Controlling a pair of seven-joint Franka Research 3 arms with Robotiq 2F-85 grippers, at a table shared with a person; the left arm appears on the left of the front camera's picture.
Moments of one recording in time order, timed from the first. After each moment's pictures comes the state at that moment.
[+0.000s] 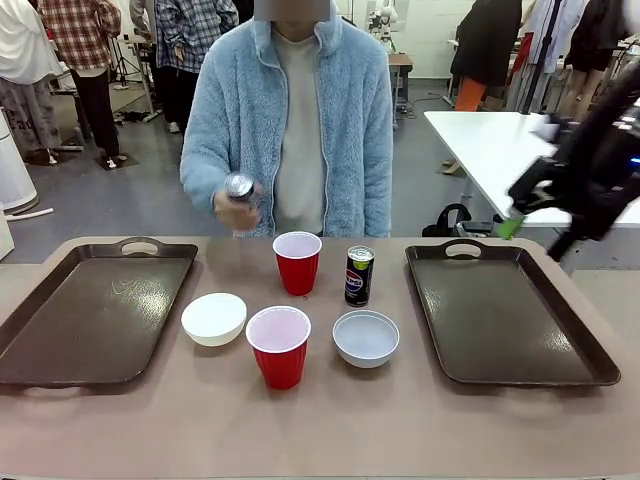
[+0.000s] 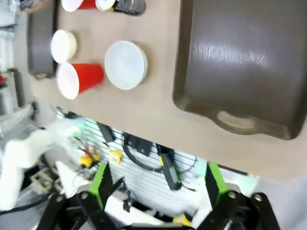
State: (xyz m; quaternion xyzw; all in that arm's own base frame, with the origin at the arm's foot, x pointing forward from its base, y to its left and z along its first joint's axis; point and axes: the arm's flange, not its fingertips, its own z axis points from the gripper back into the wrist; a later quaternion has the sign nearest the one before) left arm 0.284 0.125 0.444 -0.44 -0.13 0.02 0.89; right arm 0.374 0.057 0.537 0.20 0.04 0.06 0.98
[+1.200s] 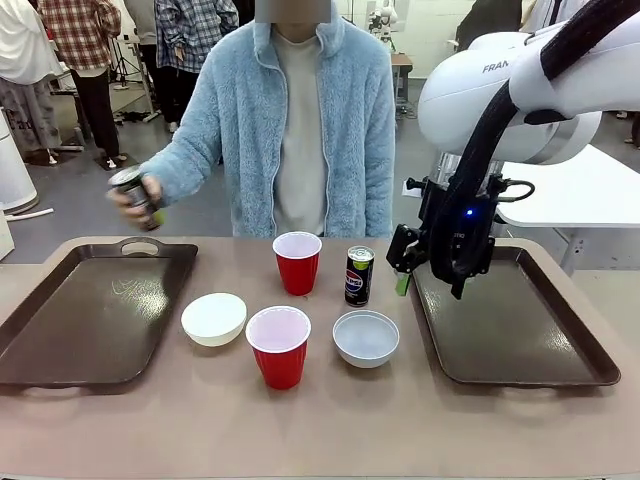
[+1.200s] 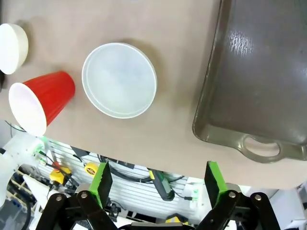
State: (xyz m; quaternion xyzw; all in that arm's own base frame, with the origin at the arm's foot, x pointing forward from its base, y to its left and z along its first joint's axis) left arm 0.284 0.125 0.444 -0.44 -0.13 0.02 0.89; right arm 0.401 0.200 0.450 0.08 0.09 0.08 0.99
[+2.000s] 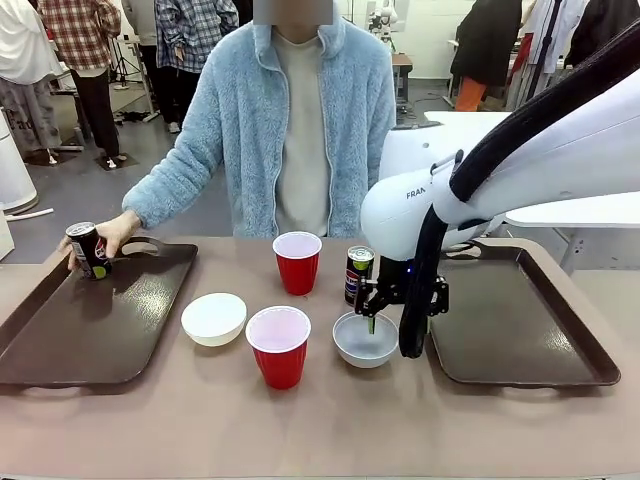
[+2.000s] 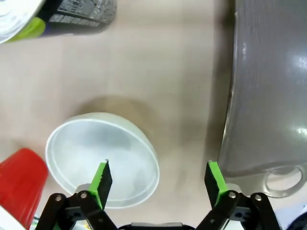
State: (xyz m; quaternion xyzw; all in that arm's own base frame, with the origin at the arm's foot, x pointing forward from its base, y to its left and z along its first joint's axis) left arm 0.284 0.125 0.444 -0.44 -0.13 0.02 0.89; right arm 0.416 0.258 0.344 -0.02 0.04 -0.01 1.00
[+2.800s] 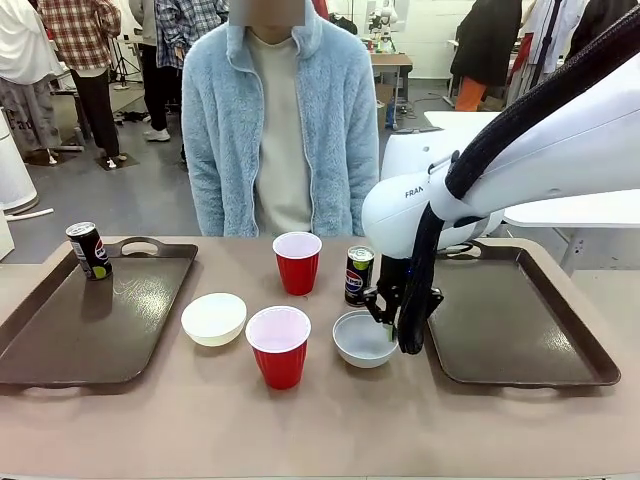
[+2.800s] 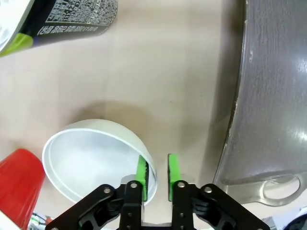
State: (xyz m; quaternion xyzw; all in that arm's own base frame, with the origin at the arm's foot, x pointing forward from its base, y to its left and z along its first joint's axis) left arm 0.284 0.125 0.444 -0.44 -0.13 0.02 0.89; right arm 0.424 0.253 0.338 -0.01 0.05 0.01 1.00
